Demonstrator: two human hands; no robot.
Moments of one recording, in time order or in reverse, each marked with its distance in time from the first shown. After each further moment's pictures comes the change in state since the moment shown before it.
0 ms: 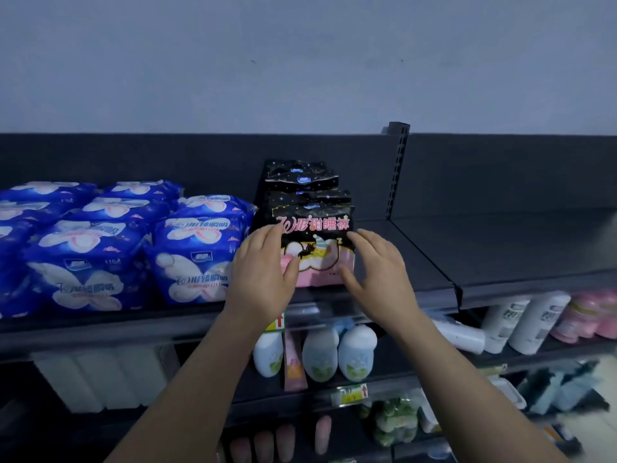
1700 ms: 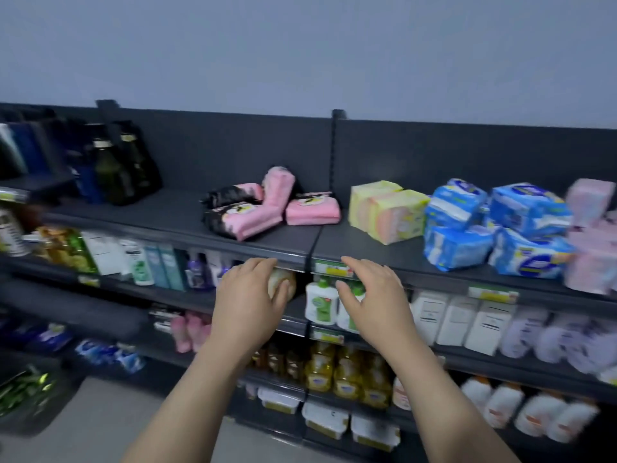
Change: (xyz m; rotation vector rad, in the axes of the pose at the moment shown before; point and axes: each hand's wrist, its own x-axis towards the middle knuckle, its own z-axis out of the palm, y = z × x) left_hand -0.802 0.334 -0.430 1.176 0.740 -1.571; right_hand -0.598 -0.517 -0.261 1.195 -0.848 -1.362
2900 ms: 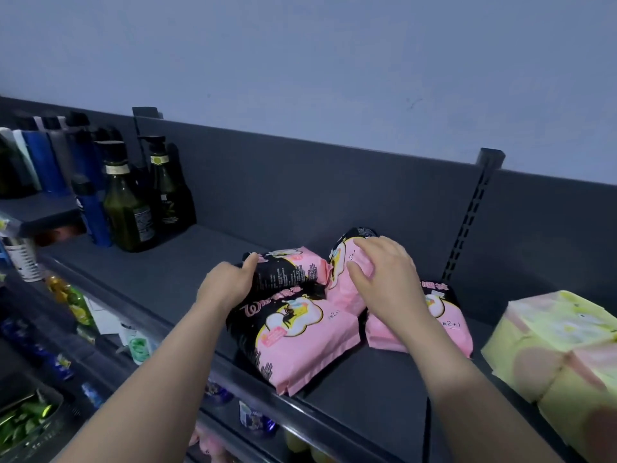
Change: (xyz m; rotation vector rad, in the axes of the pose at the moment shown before) left_hand 0.358 -0.250 0.119 -0.171 -0.149 -0.818; right_hand 0.389 0.014 0.221 0.017 -0.017 -0.171
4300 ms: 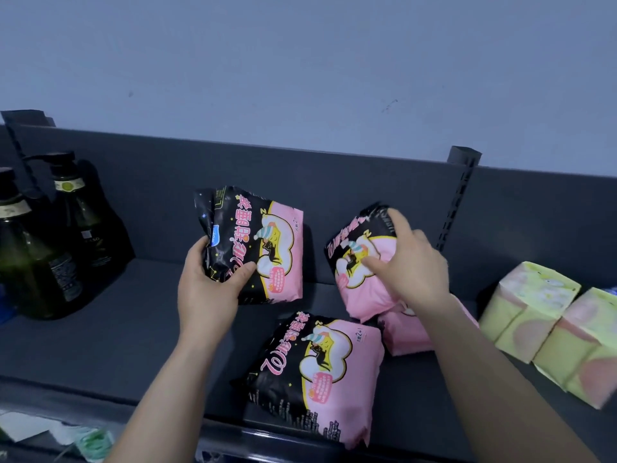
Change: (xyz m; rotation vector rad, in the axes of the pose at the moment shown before) left_hand 0.057 -0.004 -0.035 -0.734 -0.021 0.432; right_hand 0.045 -0.027 0.005 -0.366 0.066 0.497
